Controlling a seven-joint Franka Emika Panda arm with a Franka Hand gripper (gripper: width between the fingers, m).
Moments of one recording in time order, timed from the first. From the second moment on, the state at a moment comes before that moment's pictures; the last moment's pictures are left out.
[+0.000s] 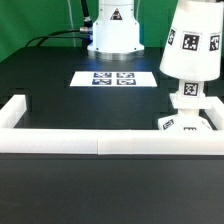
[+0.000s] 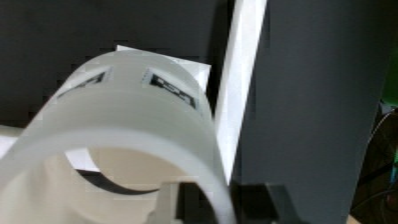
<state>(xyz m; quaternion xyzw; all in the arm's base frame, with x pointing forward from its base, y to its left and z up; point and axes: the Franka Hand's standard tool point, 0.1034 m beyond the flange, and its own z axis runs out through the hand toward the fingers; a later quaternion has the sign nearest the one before) 0.613 0.114 0.188 -0.99 -0.09 0.08 0.05</state>
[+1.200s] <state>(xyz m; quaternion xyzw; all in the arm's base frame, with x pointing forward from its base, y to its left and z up) 0.604 0.112 0.162 -0.99 -0.08 0.08 0.05</state>
